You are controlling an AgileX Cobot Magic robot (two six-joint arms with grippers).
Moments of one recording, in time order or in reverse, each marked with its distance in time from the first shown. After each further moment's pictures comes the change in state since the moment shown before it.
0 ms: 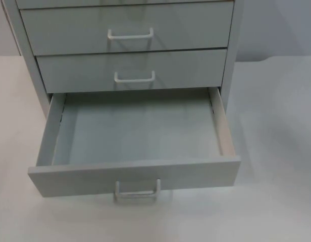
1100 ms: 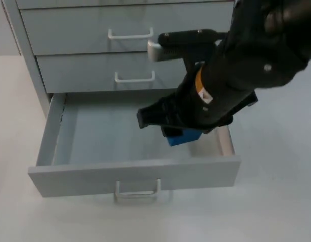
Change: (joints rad) right arm 0.384 0.592 -0.346 -0.245 -0.199 0.465; left arm 0.000 0.000 0.000 -0.002 -0.009 0.000
